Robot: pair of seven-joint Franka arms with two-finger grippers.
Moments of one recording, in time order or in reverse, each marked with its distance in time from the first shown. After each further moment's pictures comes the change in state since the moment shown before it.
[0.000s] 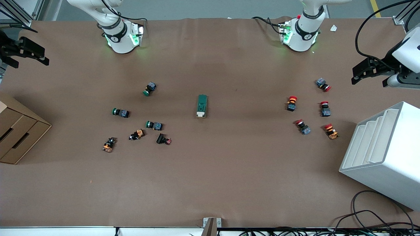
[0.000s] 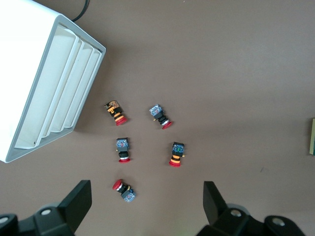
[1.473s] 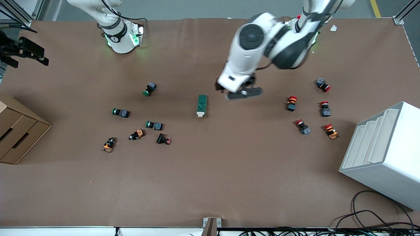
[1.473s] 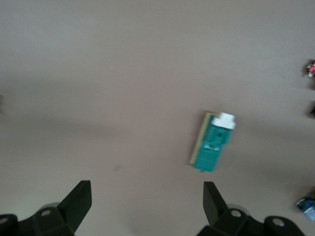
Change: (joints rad) left arm -0.446 0.332 -0.310 -0.191 0.049 0.501 -1.062; right arm 0.000 0.002 -0.001 0.001 -0.001 0.001 0.006
